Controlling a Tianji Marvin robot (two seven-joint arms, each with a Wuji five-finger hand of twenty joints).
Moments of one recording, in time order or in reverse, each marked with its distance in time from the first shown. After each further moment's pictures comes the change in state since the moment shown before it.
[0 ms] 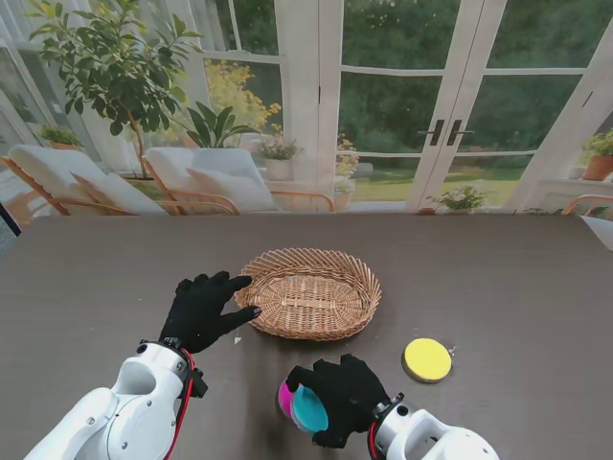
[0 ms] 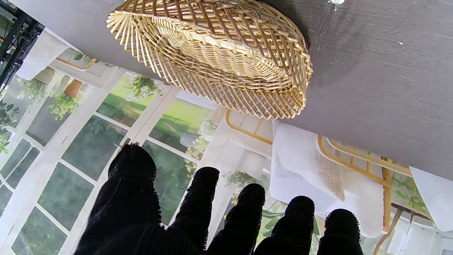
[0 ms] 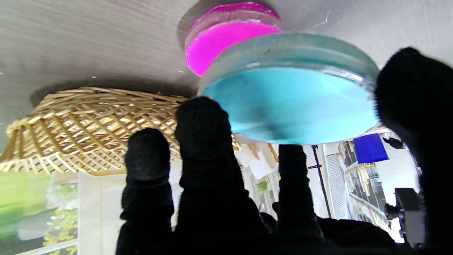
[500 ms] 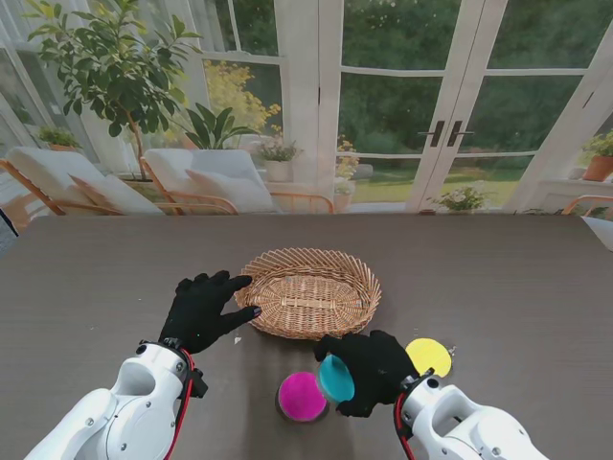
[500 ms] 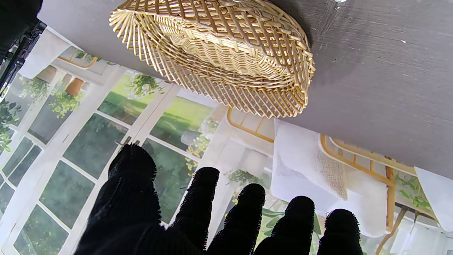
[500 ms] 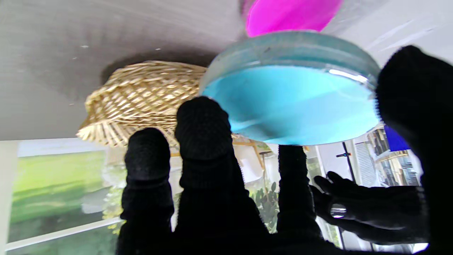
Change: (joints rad) left arm 0.005 -0.001 -0.003 -0.004 -0.001 -0.006 0.005; right arm -0.027 -0.002 0.148 -0.070 0.075 0.016 0.084; left_hand 0.000 0.000 0.000 0.000 0.000 0.000 0.000 0.000 0.000 0.000 0.000 0.000 0.000 0.000 0.000 0.000 0.000 0.000 0.000 0.000; right_hand 0.000 -0.011 0.000 0.000 0.000 0.000 0.000 0.000 0.002 -0.002 0.000 0.000 0.001 0.000 -0.001 0.000 0.000 0.000 0.000 0.000
